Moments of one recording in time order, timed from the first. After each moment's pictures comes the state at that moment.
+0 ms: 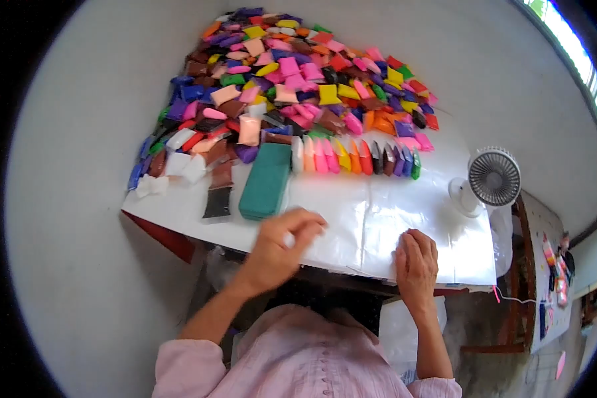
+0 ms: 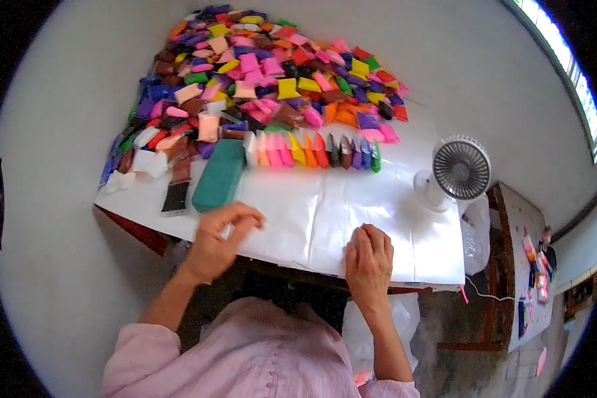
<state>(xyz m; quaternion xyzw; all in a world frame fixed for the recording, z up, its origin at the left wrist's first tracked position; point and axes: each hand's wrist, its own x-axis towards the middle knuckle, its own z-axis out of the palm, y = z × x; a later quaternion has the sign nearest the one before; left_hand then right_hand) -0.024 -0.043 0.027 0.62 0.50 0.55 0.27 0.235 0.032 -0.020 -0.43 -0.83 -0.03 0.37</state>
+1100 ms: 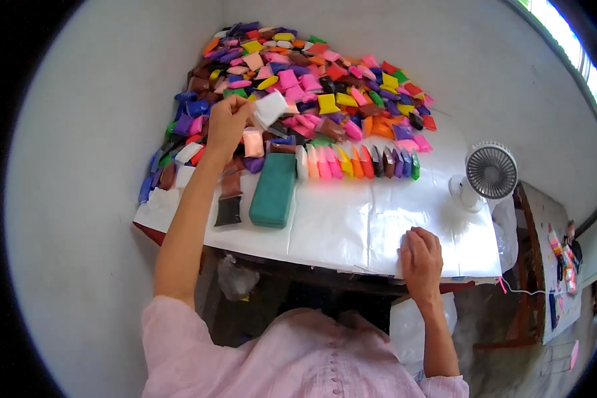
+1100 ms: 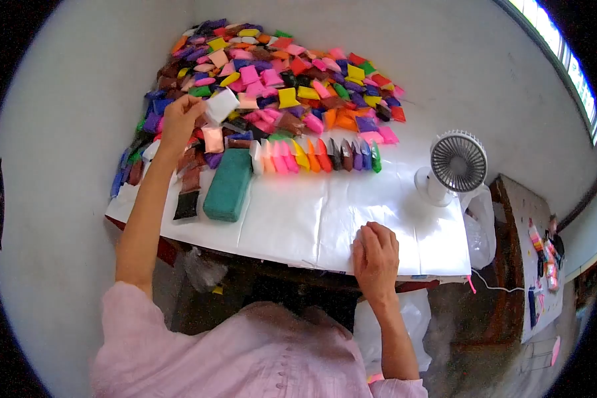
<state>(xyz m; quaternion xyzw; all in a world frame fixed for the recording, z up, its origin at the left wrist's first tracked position) -0.181 0.088 0.094 0.51 0.55 0.64 0.14 0.235 0.033 -0.021 -0.41 -0.81 -0.02 0.42</state>
